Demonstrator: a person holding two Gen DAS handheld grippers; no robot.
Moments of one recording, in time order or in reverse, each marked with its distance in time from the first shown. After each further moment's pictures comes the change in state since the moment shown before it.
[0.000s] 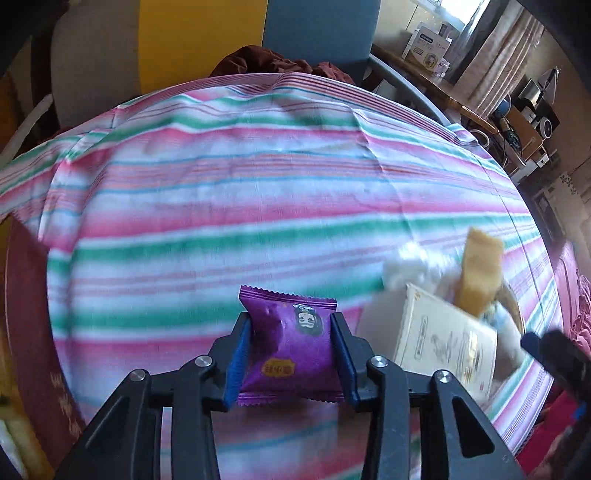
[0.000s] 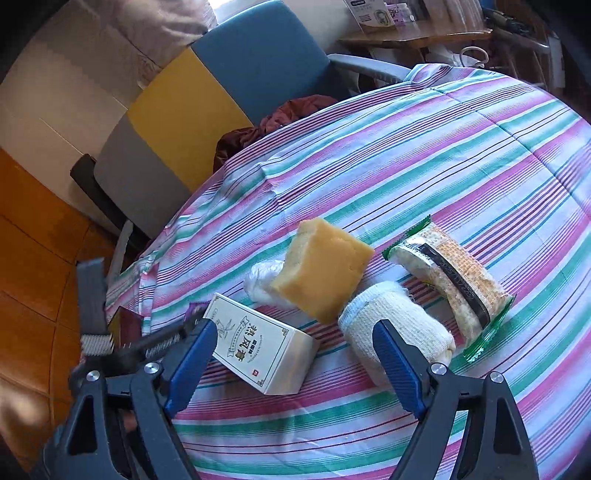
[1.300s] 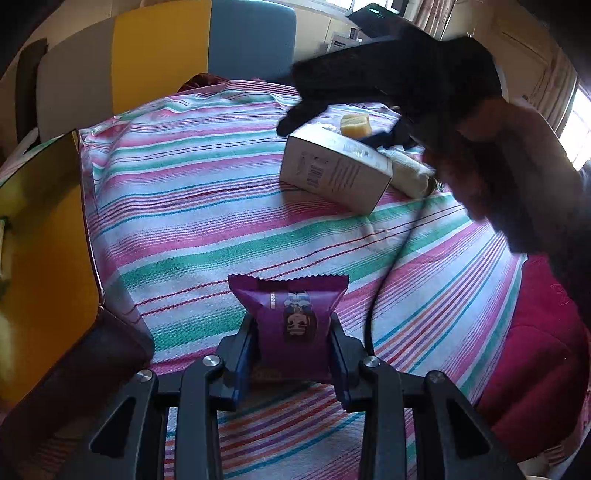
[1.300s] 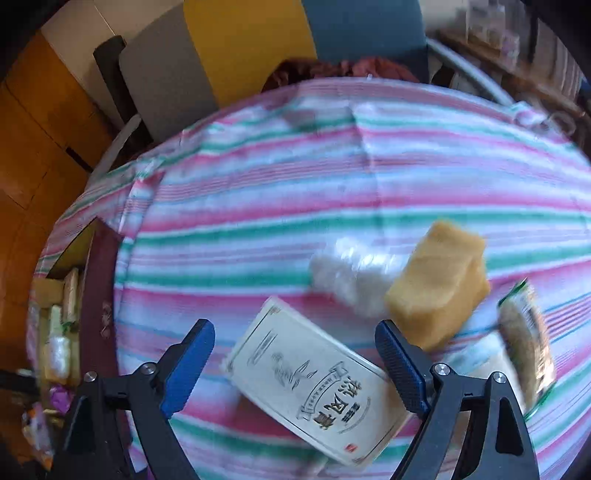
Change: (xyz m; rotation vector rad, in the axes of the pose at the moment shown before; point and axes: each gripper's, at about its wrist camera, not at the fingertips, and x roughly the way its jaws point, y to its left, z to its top) left arm -0.072 0.010 -0.174 0.206 -0.141 -0.138; right arm 0.080 0.077 -0.001 -0.349 0.253 -0.078
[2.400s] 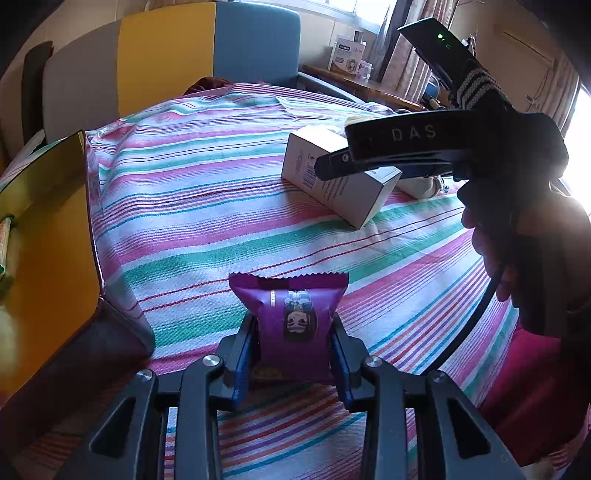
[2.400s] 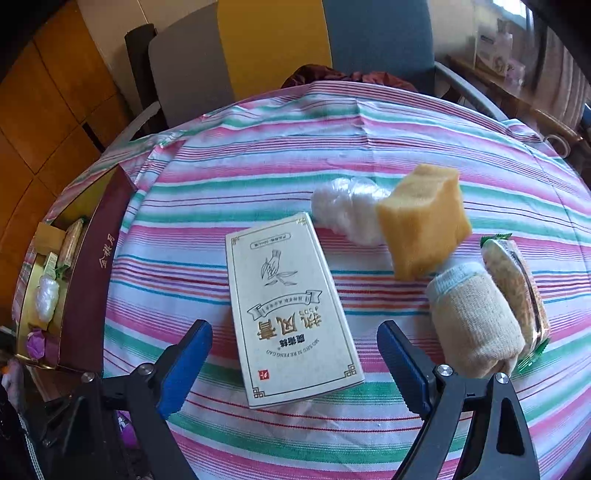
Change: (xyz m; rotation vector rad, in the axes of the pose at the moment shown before) left arm -0.005 -0.003 -0.007 0.003 -0.018 0.032; right arm -0.017 0.000 -0.065 -0.115 -0.102 -0.062
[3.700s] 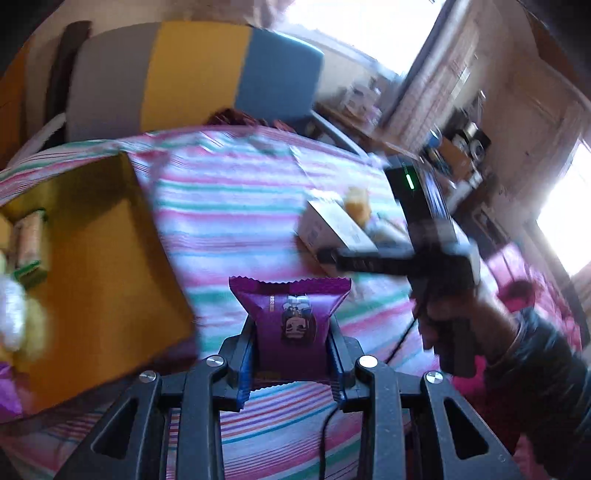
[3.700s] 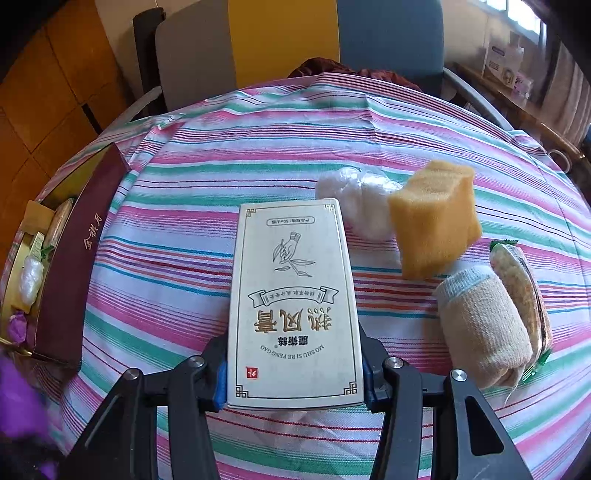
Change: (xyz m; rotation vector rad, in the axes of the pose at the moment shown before) left arm -0.089 0.041 0.021 -0.168 -0.123 -0.076; right arm 0.015 0.007 -0.006 -0.067 0.020 -0.043
